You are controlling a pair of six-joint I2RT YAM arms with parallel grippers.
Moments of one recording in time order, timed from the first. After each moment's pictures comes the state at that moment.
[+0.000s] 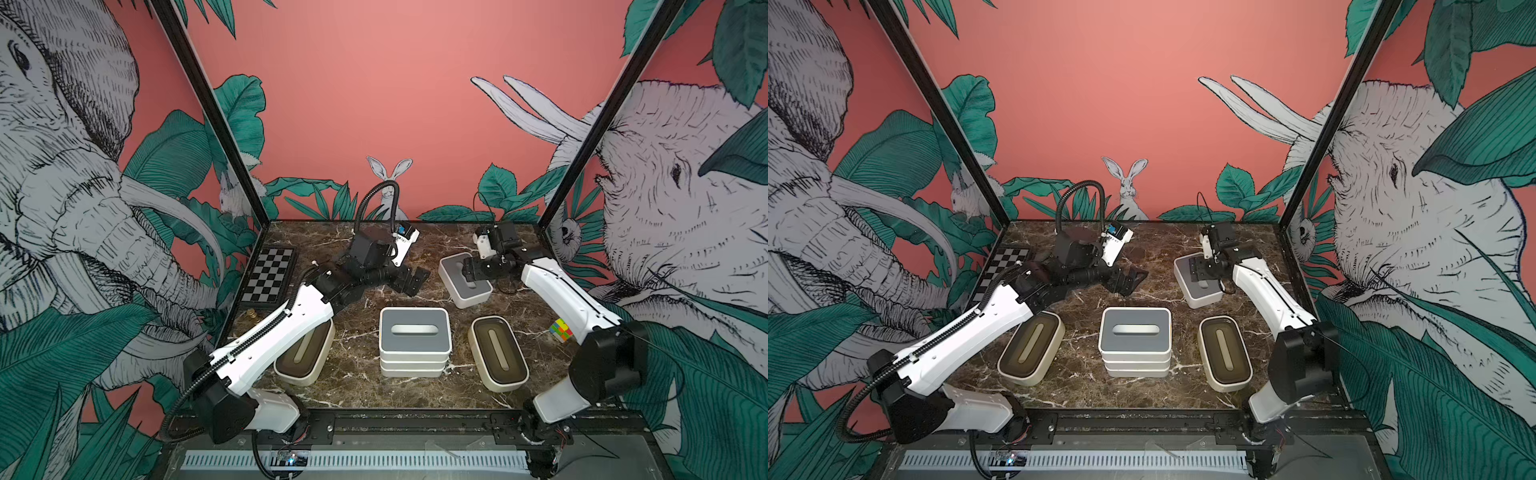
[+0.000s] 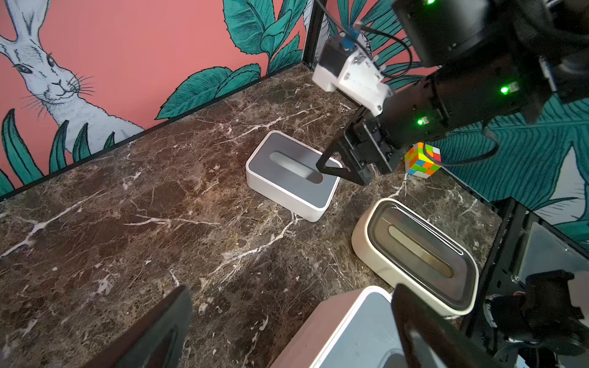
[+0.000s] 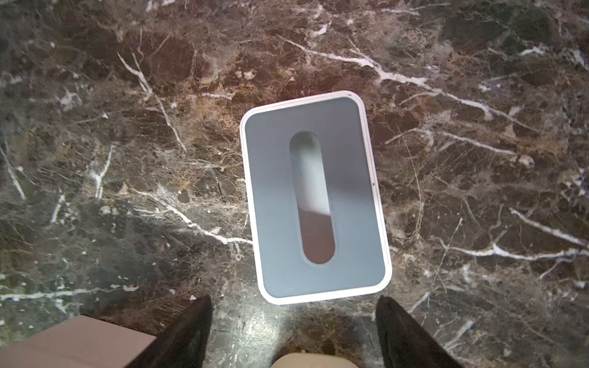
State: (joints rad) left arm -0.79 1.38 1.40 -0.55 0.12 -0.11; right arm 0.28 1.59 1.38 -0.79 -0.05 0.07
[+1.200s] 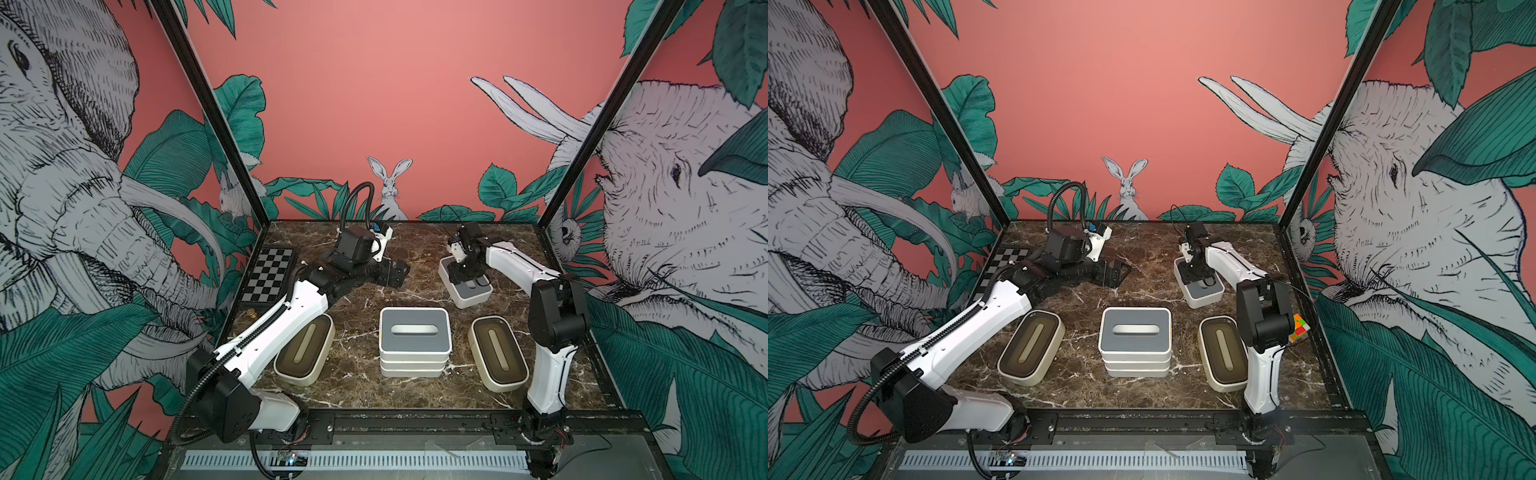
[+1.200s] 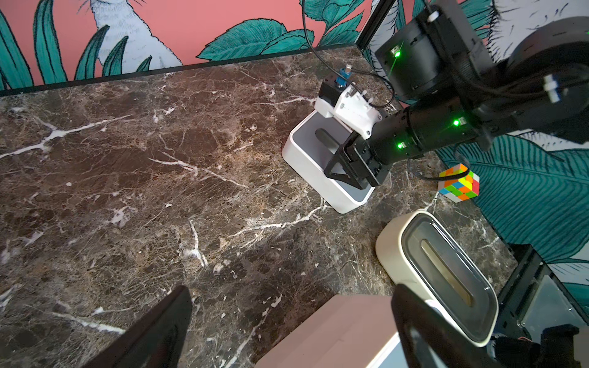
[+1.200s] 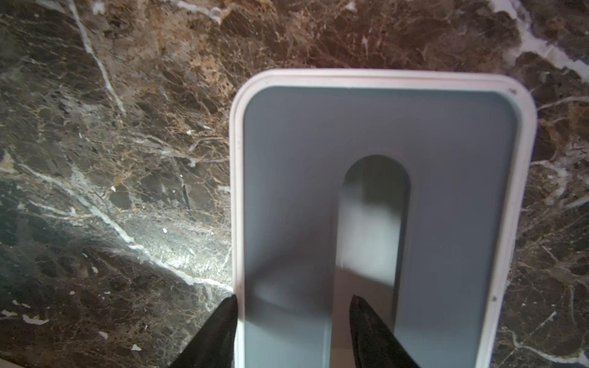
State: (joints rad) left arm -0.63 1.37 1.30 -0.54 0.17 -0.26; right arm 0.32 1.98 1.58 -0.84 -0.04 -0.07
